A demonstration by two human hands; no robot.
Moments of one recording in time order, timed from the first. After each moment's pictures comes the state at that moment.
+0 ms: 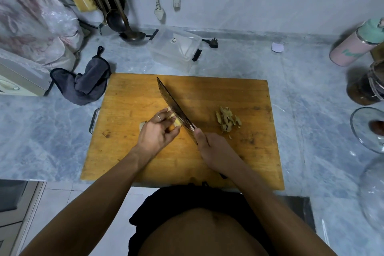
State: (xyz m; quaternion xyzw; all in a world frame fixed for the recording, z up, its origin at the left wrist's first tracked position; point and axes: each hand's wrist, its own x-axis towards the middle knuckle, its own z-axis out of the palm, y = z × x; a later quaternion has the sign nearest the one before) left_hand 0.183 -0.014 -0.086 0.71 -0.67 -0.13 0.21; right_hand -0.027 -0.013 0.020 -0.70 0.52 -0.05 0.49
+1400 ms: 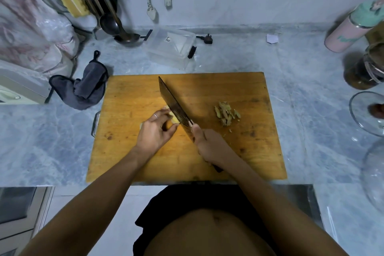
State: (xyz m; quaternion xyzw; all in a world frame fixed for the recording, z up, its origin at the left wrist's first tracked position) left_hand 0.191 -0.012 -0.090 0.67 -0.68 -0.11 0.27; right_hand -0.015 -0.009 0.001 -0.64 0.56 -0.06 0.53
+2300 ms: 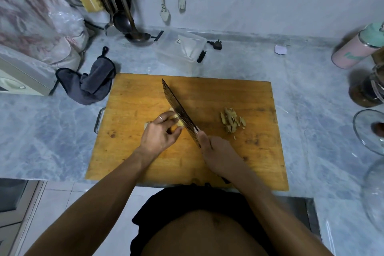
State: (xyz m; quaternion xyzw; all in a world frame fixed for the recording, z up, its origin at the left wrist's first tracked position) left_hand 0.190 -0.009 -0.090 0.69 -0.67 -0.11 0.27; right_hand -0.020 0.000 0.024 -0.69 0.54 -0.06 0.48
